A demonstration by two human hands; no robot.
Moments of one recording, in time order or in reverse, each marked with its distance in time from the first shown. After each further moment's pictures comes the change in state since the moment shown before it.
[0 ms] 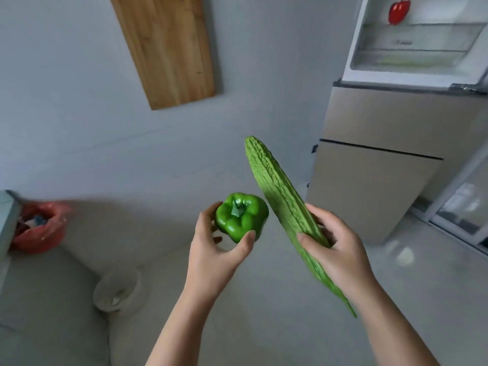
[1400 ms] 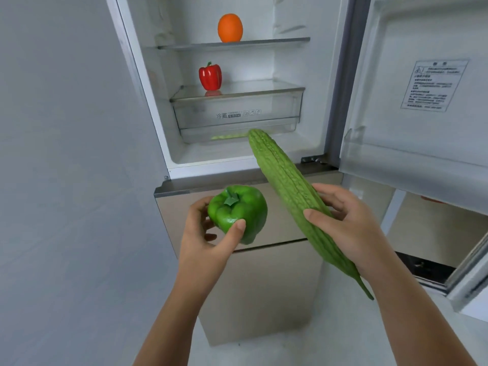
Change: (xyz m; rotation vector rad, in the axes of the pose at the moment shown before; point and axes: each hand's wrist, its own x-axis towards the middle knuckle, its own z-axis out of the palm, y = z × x) left_hand 0.437 0.080 0.539 -0.296 -0.474 0.186; right_hand 0.465 0.095 -0.386 -0.093 0.551 0.026
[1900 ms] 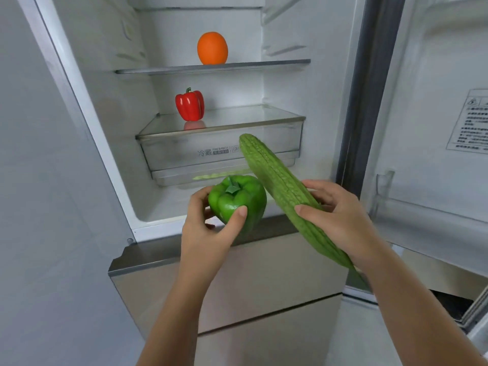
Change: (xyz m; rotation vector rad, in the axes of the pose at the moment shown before) left_hand 0.185 -0.039 0.064 -0.093 -0.012 0.106; right_hand 0.182 0.031 0.016 -0.074 0.063 -0.029
